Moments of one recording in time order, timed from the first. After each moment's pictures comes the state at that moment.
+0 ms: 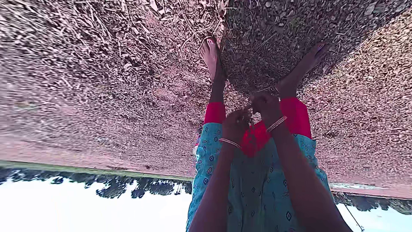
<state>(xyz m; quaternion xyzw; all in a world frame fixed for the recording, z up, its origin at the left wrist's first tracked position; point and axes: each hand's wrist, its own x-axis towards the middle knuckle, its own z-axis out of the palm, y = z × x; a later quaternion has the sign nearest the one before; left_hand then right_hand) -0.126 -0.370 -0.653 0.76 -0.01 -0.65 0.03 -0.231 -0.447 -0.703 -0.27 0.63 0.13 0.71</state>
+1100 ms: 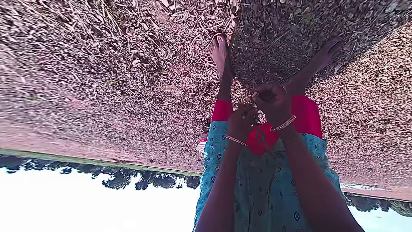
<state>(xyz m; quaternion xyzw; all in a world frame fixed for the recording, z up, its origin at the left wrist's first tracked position) -0.115 -0.374 -0.656 0.79 0.04 -0.61 0.10 -0.213 -0.446 -0.708 -0.39 0.56 -0.02 0.73</state>
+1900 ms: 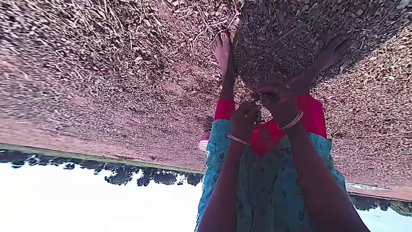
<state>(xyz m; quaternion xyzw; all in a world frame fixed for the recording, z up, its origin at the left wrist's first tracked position) -0.113 -0.374 -0.654 0.78 0.07 -0.59 0.17 -0.215 -0.451 -0.718 -0.41 0.49 -0.05 0.77</state>
